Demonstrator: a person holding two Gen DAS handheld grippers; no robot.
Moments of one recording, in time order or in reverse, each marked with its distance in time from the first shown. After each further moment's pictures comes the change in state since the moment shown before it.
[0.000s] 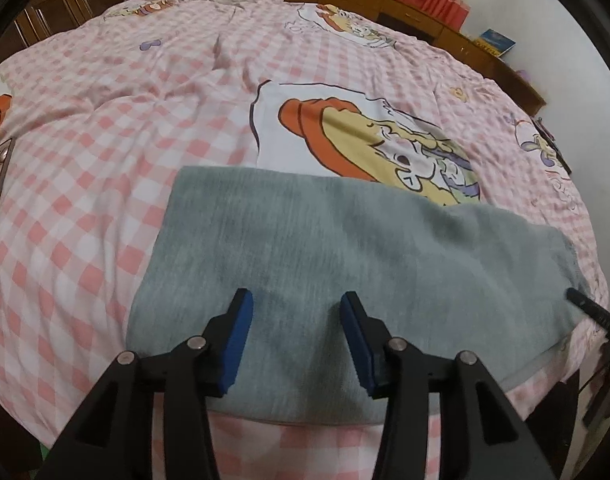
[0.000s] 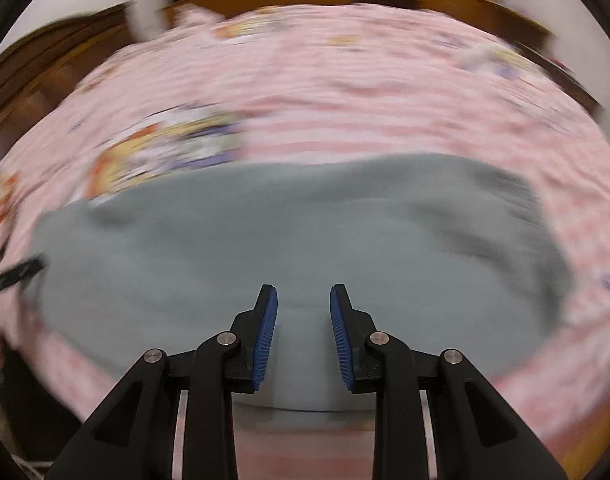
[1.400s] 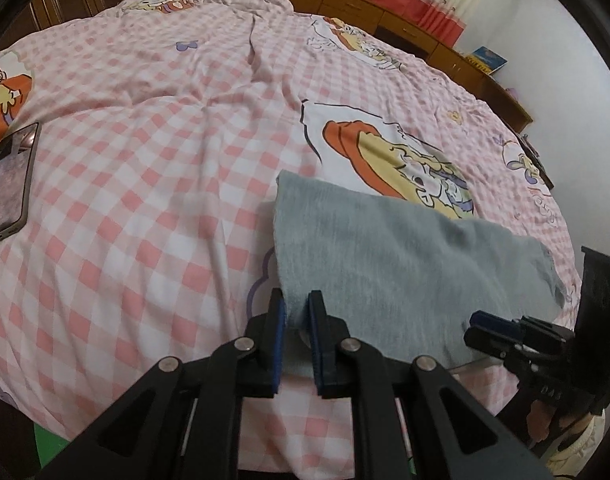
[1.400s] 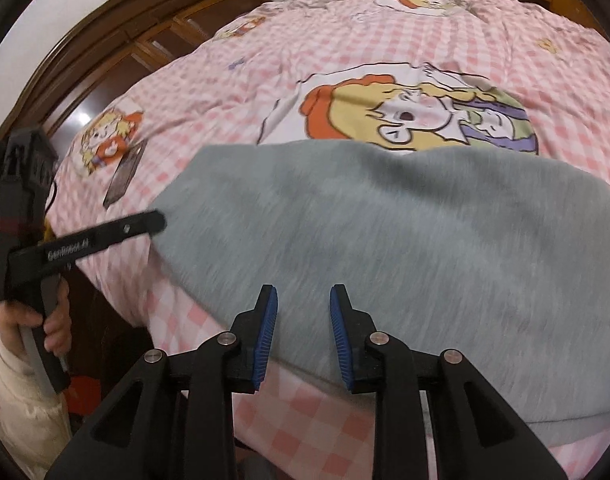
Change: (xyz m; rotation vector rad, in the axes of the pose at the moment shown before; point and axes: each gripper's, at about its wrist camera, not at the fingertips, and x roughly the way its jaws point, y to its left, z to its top) left arm -0.042 0.075 -0.001 -0.040 -0.011 -0.094; right arm 0.019 0.225 -0.030 -0.253 0.084 0.455
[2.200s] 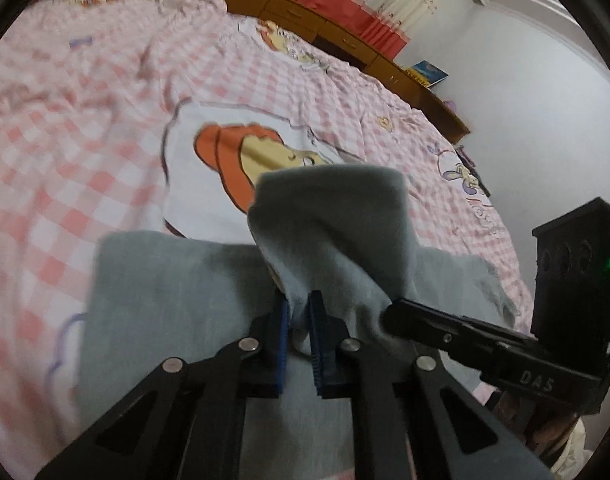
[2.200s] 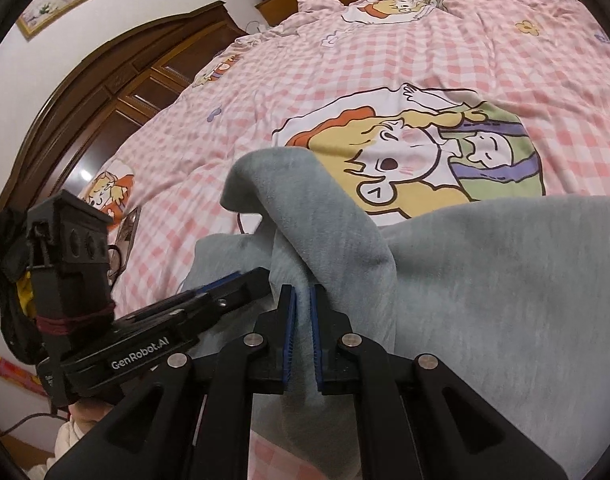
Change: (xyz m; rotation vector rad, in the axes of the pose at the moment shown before) left arm 0.058 -0.065 0.027 0.036 -0.065 -0.258; right arm 0.008 -0.032 0.047 0.174 -0.093 0.059
